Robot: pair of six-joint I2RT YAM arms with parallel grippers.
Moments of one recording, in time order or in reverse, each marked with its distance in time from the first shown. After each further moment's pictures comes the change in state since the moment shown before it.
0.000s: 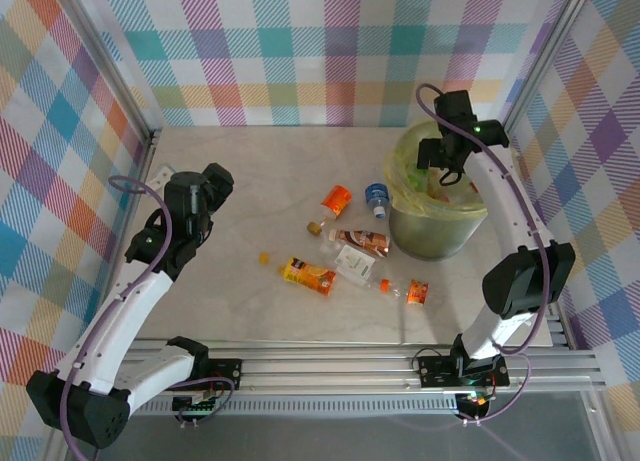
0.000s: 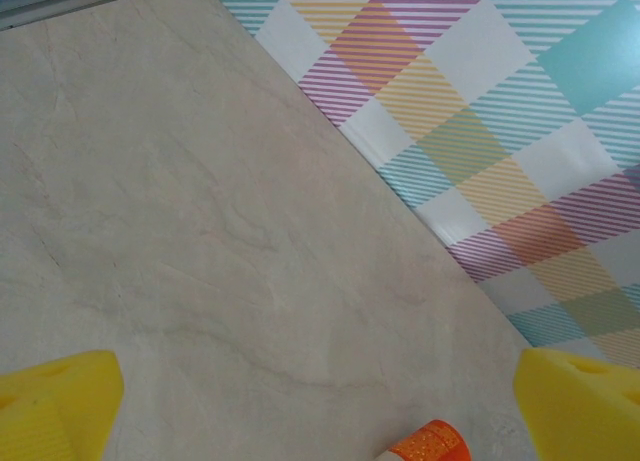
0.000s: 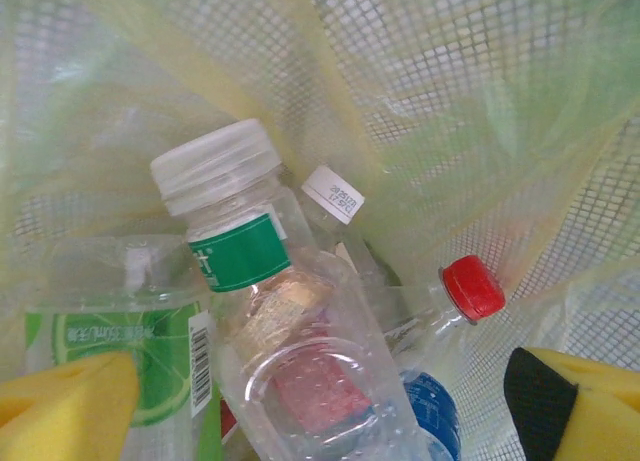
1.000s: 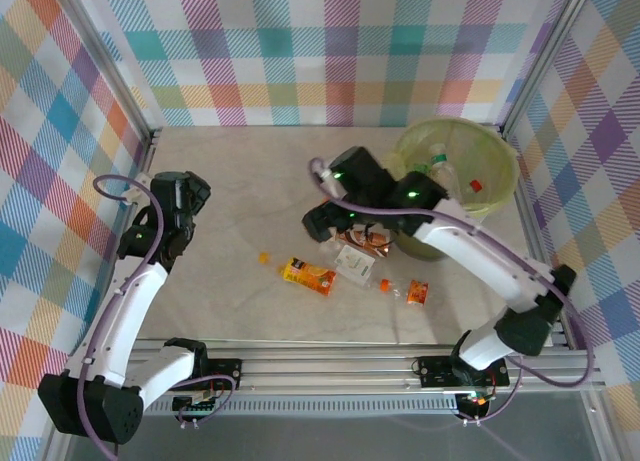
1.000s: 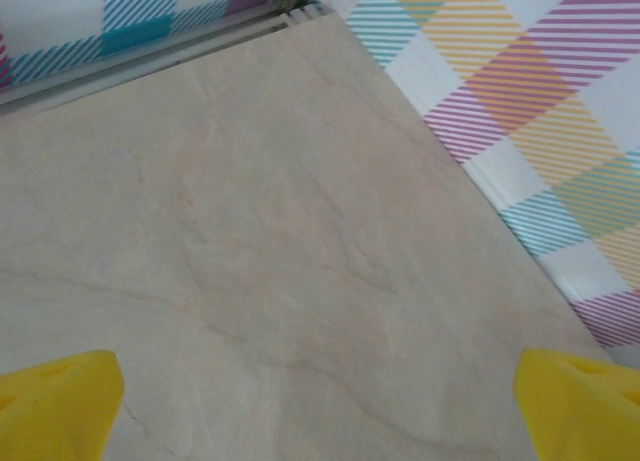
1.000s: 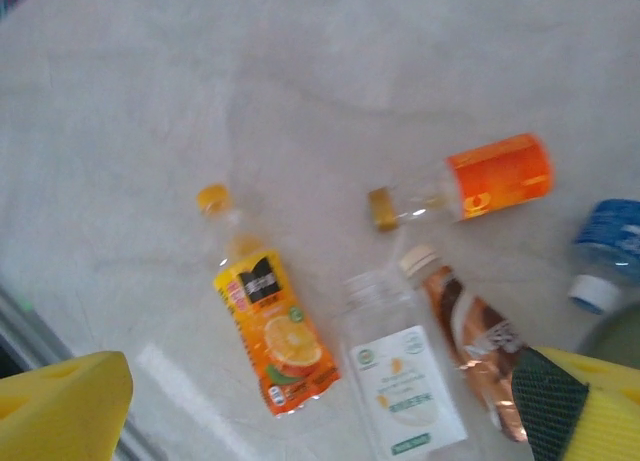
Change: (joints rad) left arm 0.203 0.024 -0.019 -0.102 0.006 0.027; right arm 0.723 -0.127 -0.100 0.092 -0.249 -0.083
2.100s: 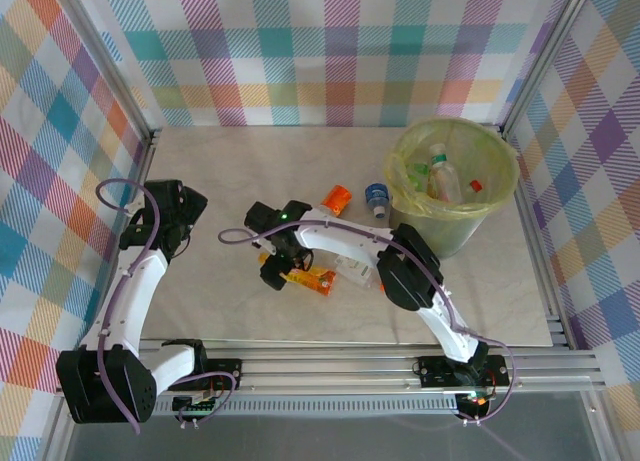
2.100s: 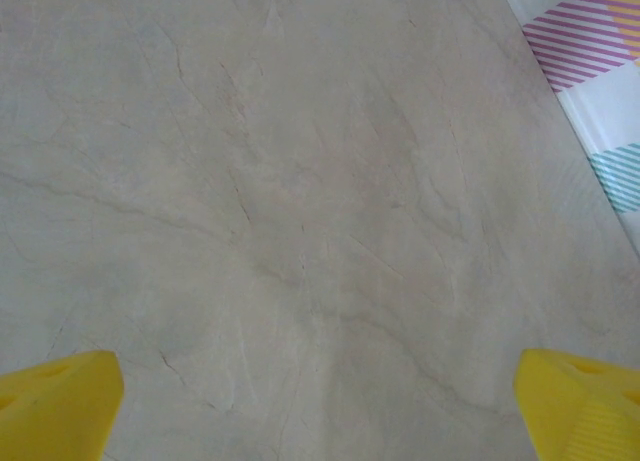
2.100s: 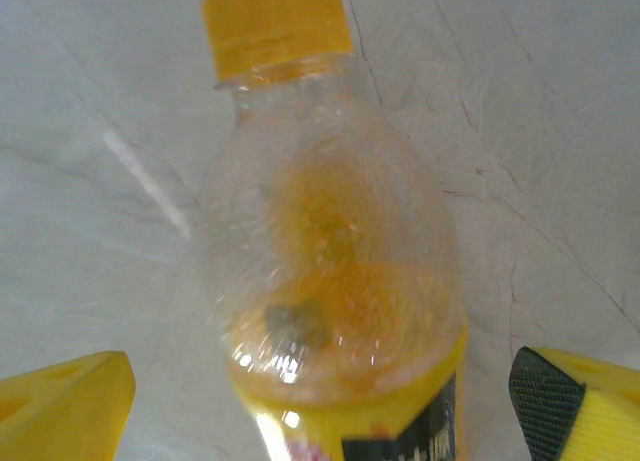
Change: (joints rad) left arm 0.155 0.079 -0.090 0.027 0.236 -0.008; right arm 0.118 0.697 0.248 -0.072 -0.042 -0.143
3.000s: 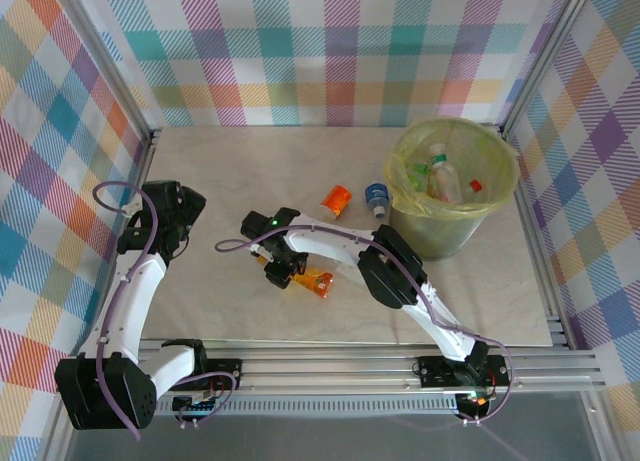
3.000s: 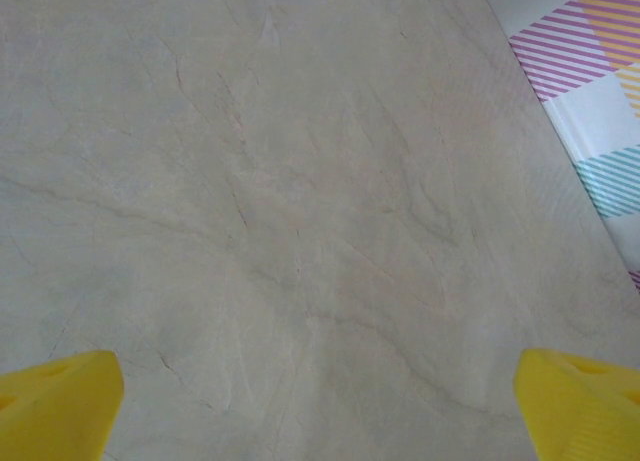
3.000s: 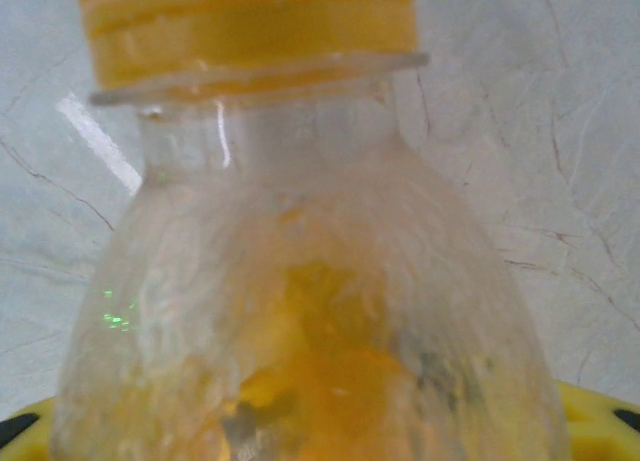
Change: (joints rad) left arm 0.000 -0.029 -0.003 -0.003 -0.008 -0.001; right arm 0.002 0.122 0.074 -0.018 0.005 -0.043
